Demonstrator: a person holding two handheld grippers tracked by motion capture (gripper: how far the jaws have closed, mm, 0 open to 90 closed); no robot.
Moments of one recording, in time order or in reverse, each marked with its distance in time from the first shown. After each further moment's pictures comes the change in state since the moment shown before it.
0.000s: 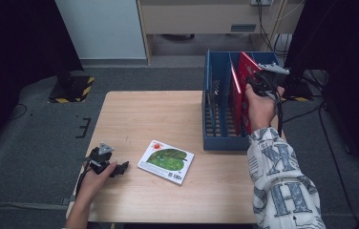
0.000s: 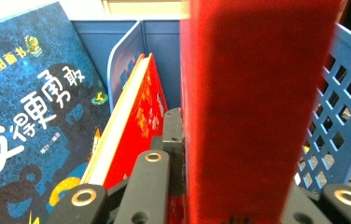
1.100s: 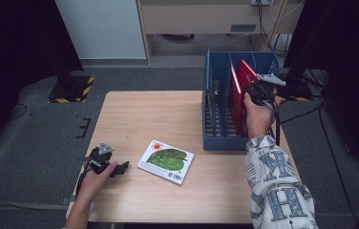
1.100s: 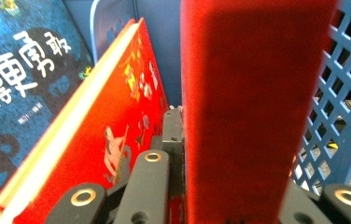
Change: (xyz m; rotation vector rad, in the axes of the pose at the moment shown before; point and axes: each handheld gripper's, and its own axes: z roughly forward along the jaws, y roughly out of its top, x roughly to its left) left arm 0.000 0.000 0.000 0.001 -0.001 0.002; right arm -0.003 -0.033 0.007 -0.006 -0.017 0.014
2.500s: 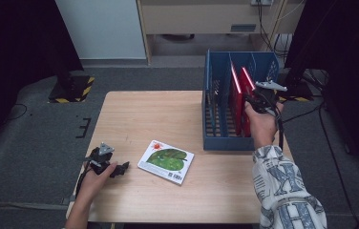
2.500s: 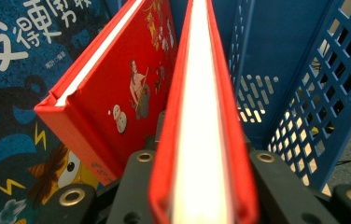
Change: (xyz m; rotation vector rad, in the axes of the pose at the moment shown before) left arm -0.001 0.000 0.000 -0.001 -0.008 0.007; right arm 0.000 -0.012 -0.022 0.094 0.052 -0.047
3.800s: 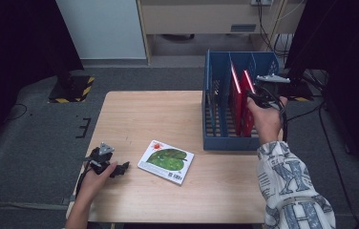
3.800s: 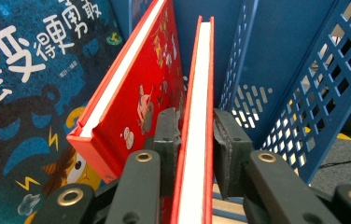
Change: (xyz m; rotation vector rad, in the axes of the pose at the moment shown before) left arm 0.000 0.000 0.000 0.000 0.000 0.000; right arm 0.000 0.023 -0.012 0.039 0.004 -0.052
